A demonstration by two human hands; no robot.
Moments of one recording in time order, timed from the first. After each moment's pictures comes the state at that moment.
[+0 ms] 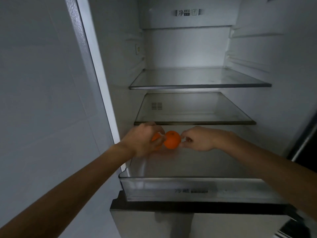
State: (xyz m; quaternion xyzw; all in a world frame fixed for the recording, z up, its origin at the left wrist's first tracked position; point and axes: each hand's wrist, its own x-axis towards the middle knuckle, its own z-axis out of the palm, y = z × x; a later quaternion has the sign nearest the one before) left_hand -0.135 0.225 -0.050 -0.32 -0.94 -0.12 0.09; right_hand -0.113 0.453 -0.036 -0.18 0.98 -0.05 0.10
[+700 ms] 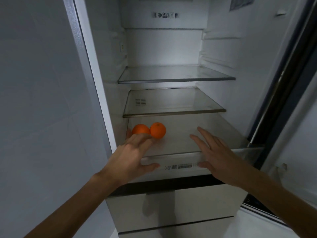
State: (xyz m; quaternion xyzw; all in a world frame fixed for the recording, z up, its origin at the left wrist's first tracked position) left_hand -0.037 0.197 -0.087 -0.44 -0.85 -0.11 0.26; right_hand 0.045 0.486 -0.088 -0.11 0.99 0.01 -0.11
